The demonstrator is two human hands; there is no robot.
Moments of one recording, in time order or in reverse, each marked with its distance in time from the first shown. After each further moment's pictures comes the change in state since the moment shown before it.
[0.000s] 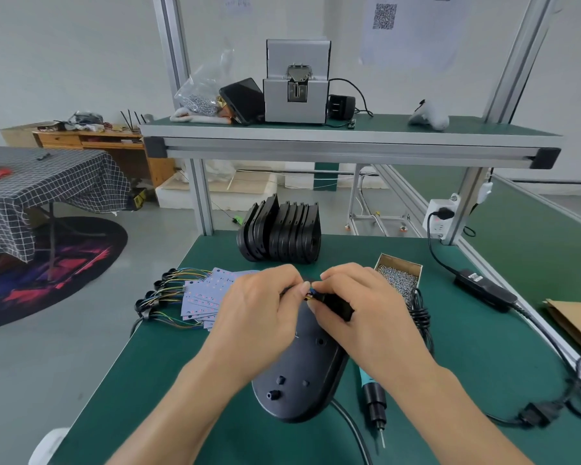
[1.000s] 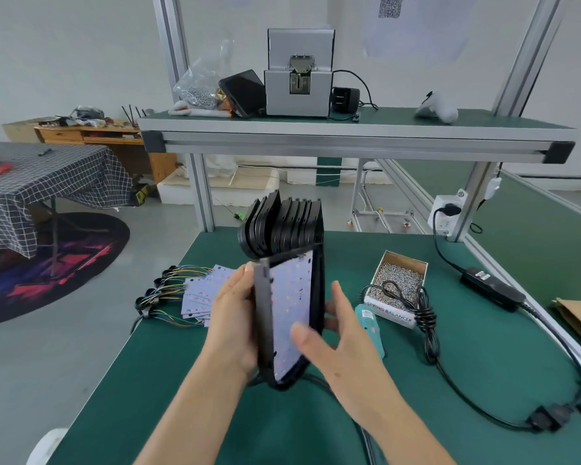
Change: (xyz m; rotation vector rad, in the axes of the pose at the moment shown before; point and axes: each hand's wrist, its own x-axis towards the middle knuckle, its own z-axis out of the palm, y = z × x) left_hand 0.010 -0.029 0.025 -1.305 0.197 -0.783; right_hand -0.032 -0.032 0.031 0.721 -0.260 0.719
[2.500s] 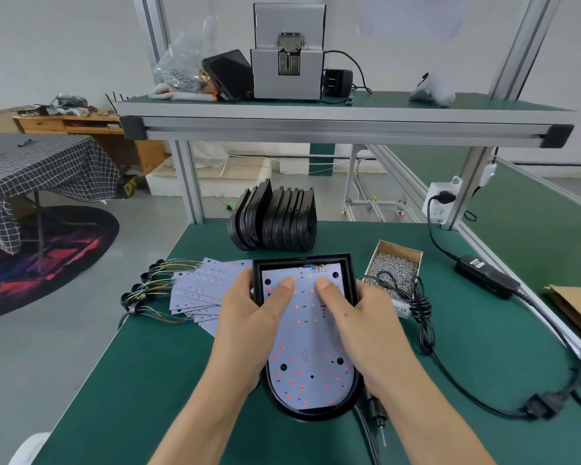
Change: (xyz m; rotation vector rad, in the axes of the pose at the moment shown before) left_hand -0.007 -0.025 -0.001 0.474 -0.057 0.267; right_hand 0.025 -0.010 -0.023 0.082 0.212 0.058
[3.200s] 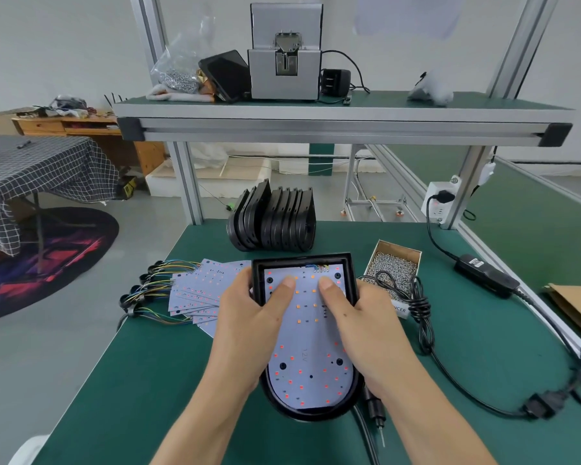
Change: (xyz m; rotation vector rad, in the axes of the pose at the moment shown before) left_hand -0.001 0.002 0.002 0.119 0.030 0.101; right_hand 0.001 0.002 -0.003 -0.008 -0.003 -0.012
